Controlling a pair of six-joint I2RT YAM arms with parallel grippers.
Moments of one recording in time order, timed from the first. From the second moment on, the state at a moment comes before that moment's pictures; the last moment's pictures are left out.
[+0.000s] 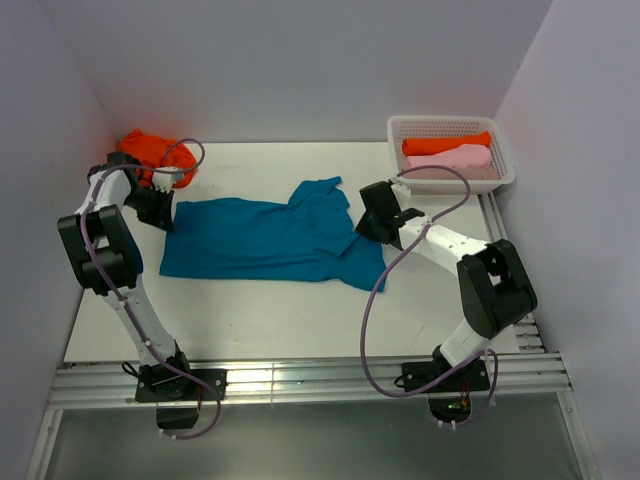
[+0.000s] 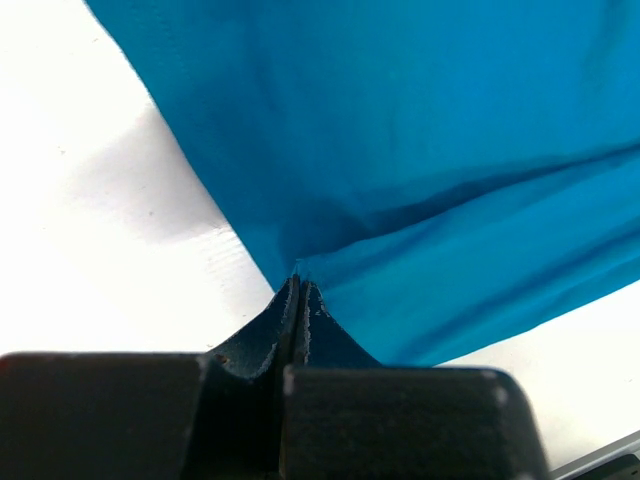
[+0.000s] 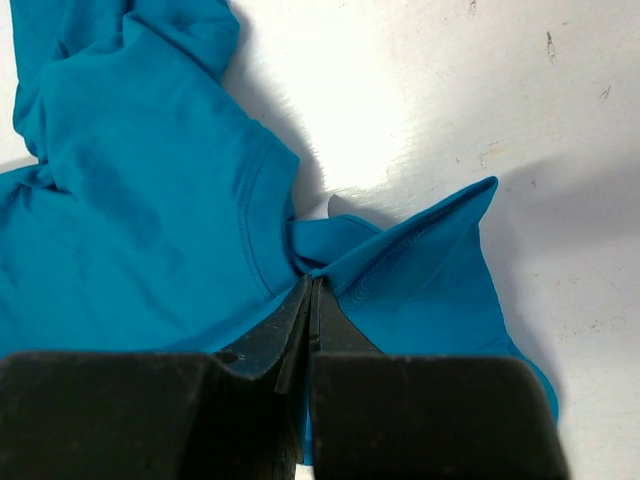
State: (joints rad) left arm 0.30 2.04 1.63 -0.96 0.40 0.66; right arm 0.46 1.61 1.01 -0.28 0.26 0.88
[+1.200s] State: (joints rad) left arm 0.32 2.09 1.65 -0.88 0.43 0.62; right arm 0.44 1.69 1.11 -0.32 0.26 0.83
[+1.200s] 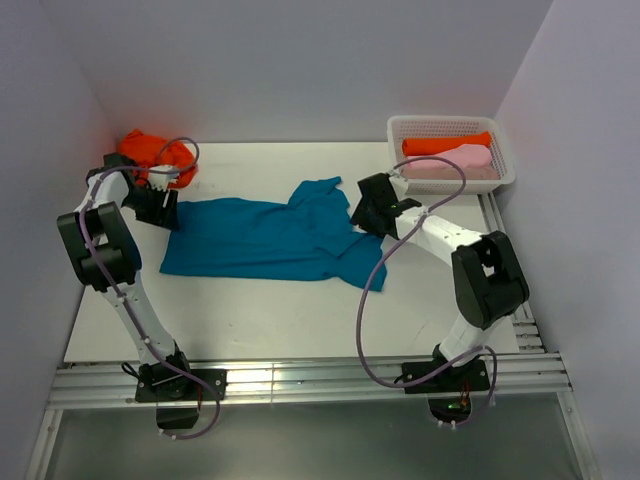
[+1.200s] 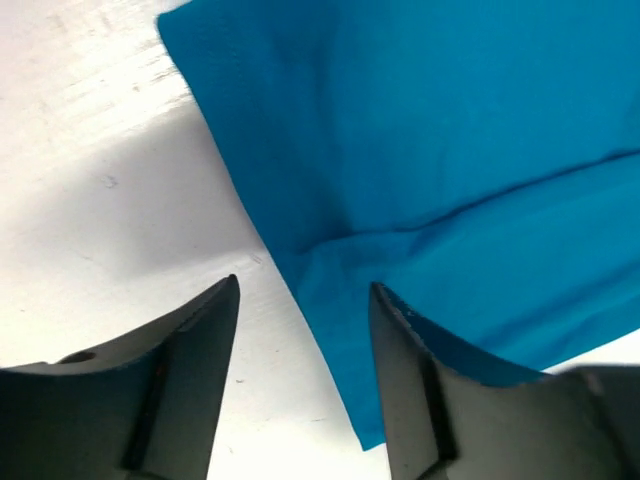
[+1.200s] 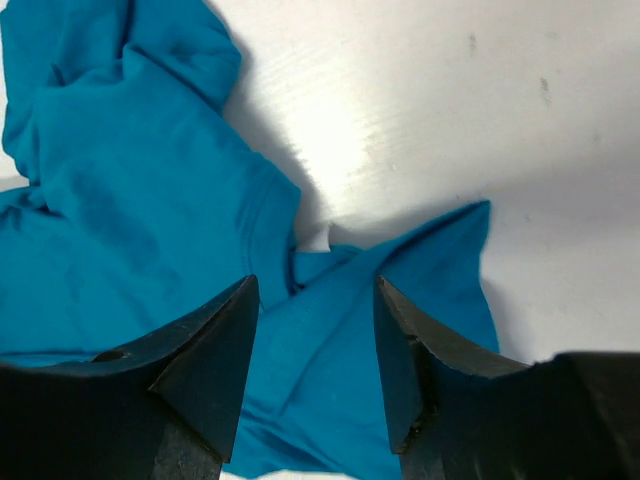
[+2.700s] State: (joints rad) left arm 0.50 1.88 1.24 -0.97 0.56 0.79; right arm 0.47 1.19 0.42 -0.16 0.19 1.24
